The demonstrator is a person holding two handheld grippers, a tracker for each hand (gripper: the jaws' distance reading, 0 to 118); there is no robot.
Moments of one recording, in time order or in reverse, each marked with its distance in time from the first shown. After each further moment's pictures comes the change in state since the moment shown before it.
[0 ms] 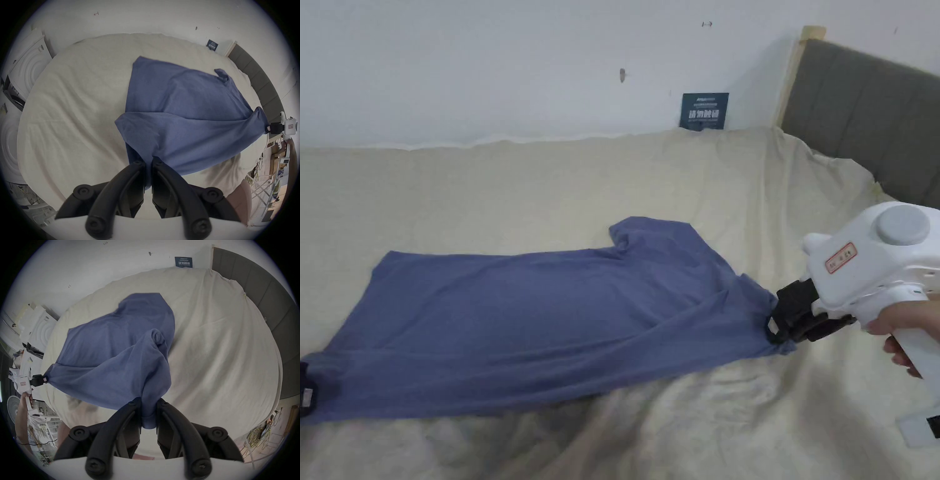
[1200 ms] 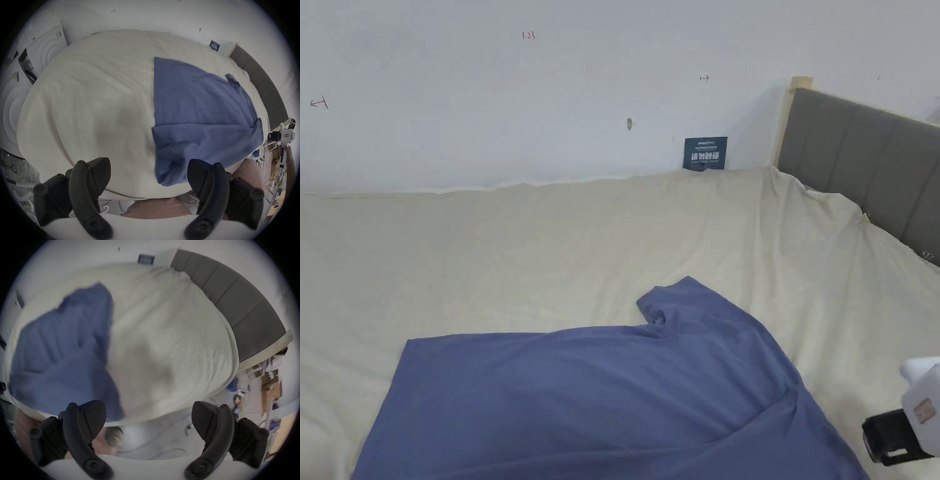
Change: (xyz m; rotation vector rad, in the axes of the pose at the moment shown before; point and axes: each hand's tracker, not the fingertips) left arm -0.010 -0.165 0.036 0.049 0.034 0.063; right arm 0.059 -0.164 0.017 0.085 -0.435 -0.051
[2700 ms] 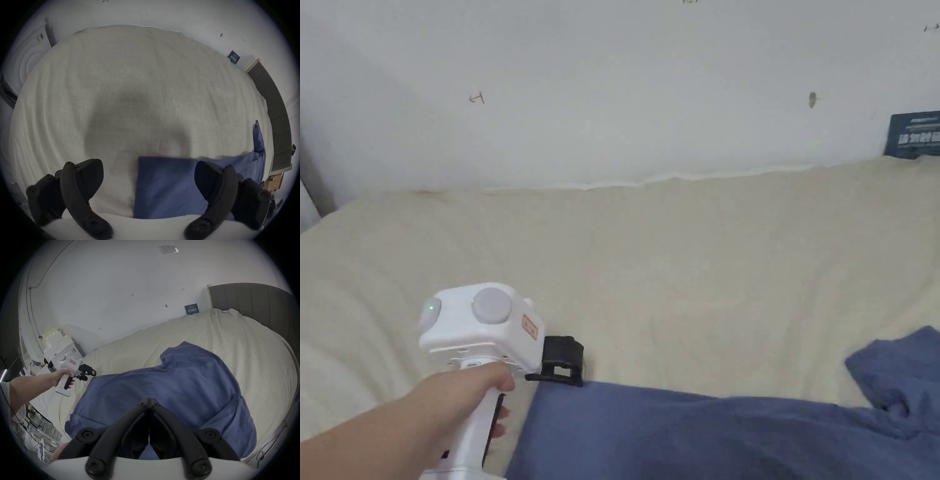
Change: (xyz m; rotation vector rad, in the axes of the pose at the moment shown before) left arm 0.030 0.293 -0.196 -0.083 0.018 0.064; right arm -0.151 0.001 0.007 0.497 0.607 -0.116
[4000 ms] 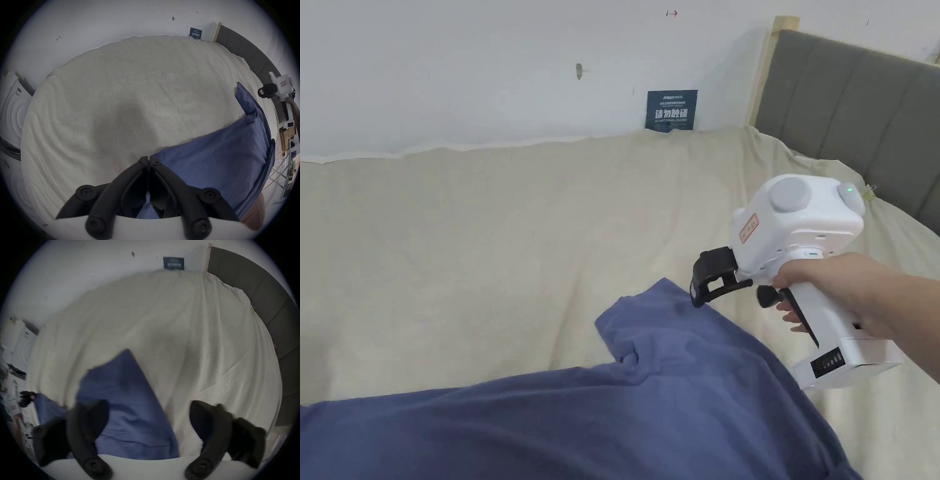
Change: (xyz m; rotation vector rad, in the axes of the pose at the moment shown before) left arm 0.059 -0.022 0.036 0.054 -0.026 -0.380; right arm 0.131 0.216 -0.241 -0.612 -0.377 0.050
